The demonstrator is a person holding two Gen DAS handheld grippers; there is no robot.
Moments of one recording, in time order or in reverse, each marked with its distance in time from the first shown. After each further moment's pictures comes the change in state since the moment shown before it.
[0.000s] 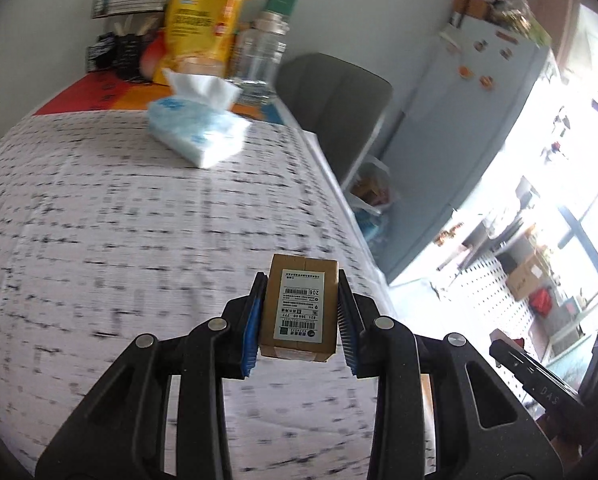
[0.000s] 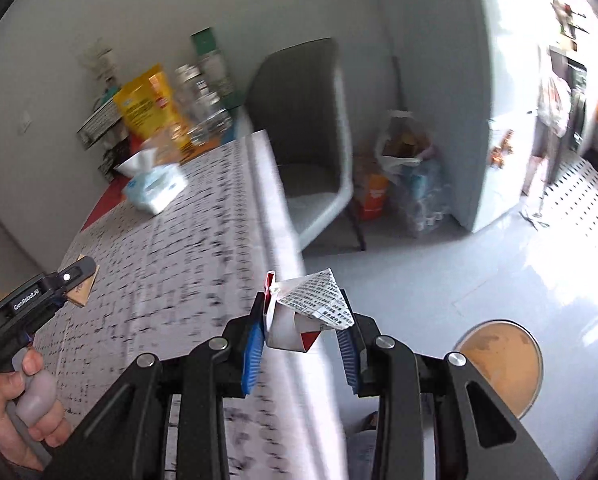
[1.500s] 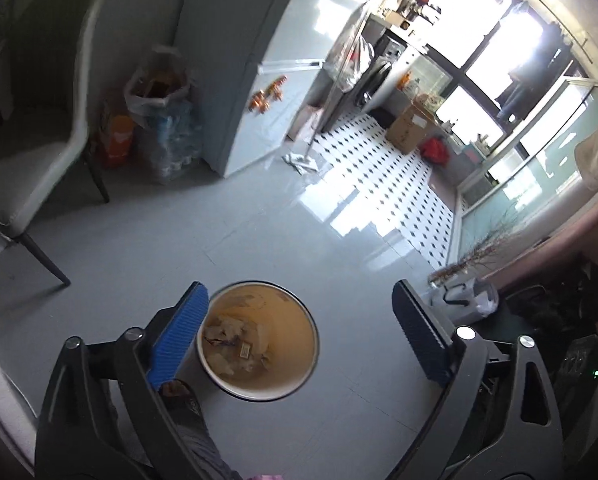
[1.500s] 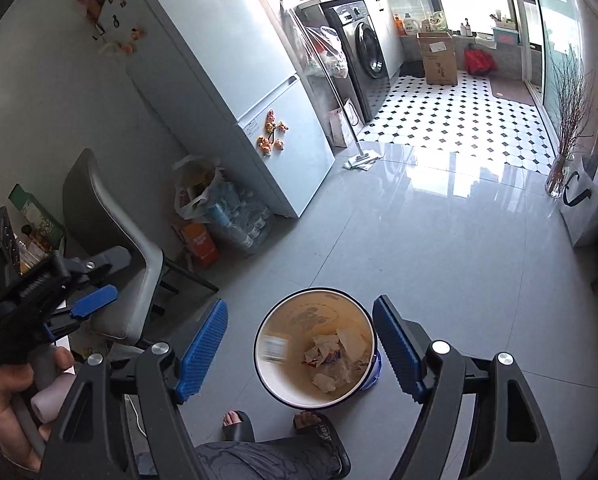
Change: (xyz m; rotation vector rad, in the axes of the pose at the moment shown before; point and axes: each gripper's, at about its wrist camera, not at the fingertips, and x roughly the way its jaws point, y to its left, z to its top) left arm 0.126 -0.326 -0.111 0.344 0.389 -0.420; right arm -0.112 -0.297 -0.090 0.532 -0.132 -0.354
